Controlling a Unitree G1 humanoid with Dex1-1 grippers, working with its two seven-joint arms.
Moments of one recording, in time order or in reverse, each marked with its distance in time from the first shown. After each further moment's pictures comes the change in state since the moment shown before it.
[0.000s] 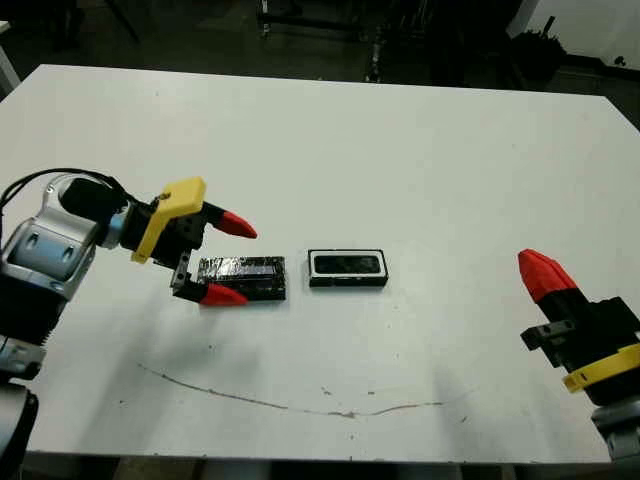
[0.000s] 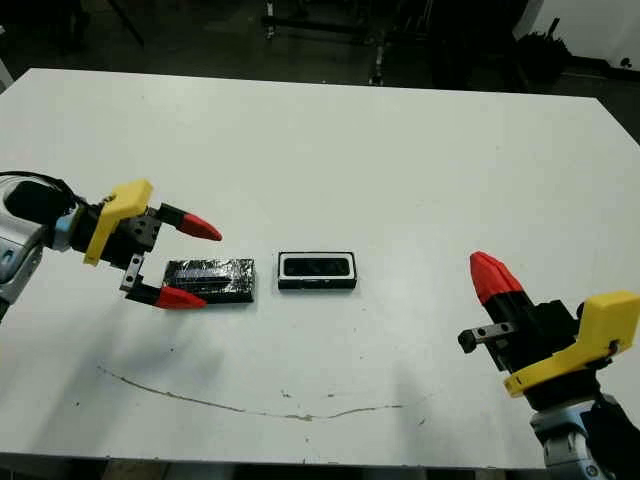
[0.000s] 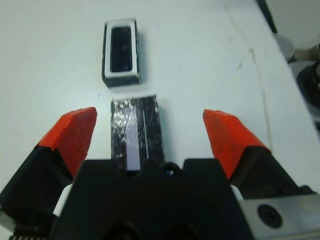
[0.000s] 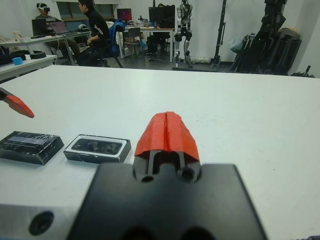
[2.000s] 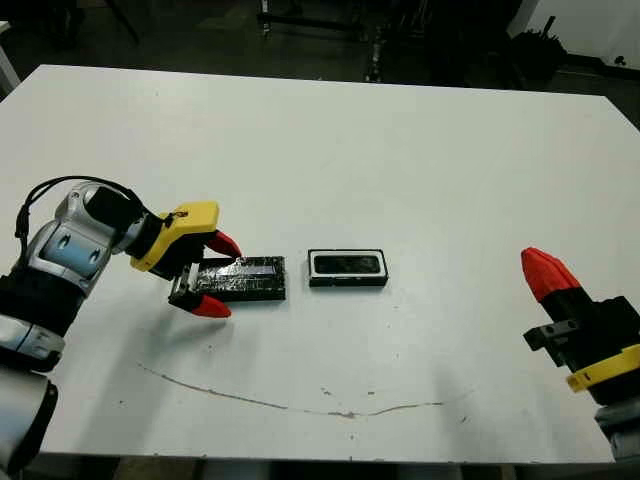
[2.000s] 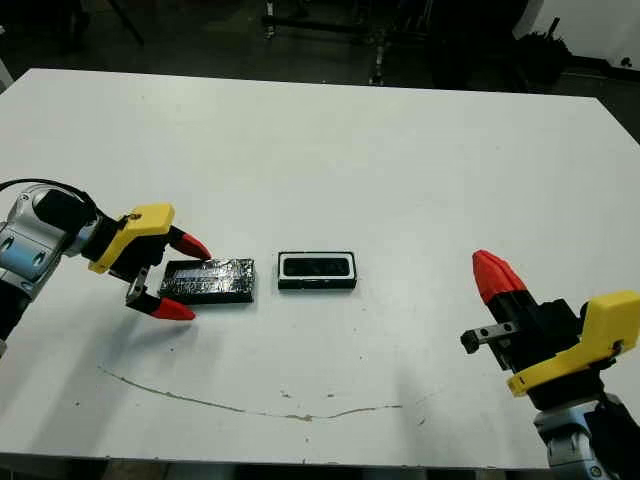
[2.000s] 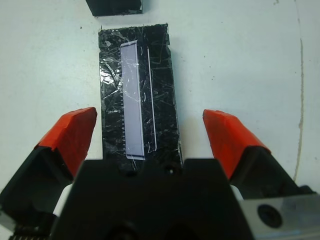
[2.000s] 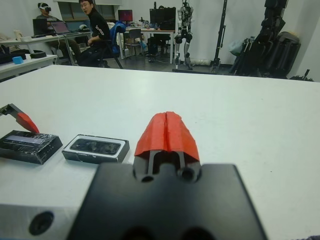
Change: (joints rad) left arm -0.026 -0.045 -0.054 0.097 0.169 0.043 -0.027; right arm 0.013 -0.027 0.005 0.010 0.012 -0.036 -0.006
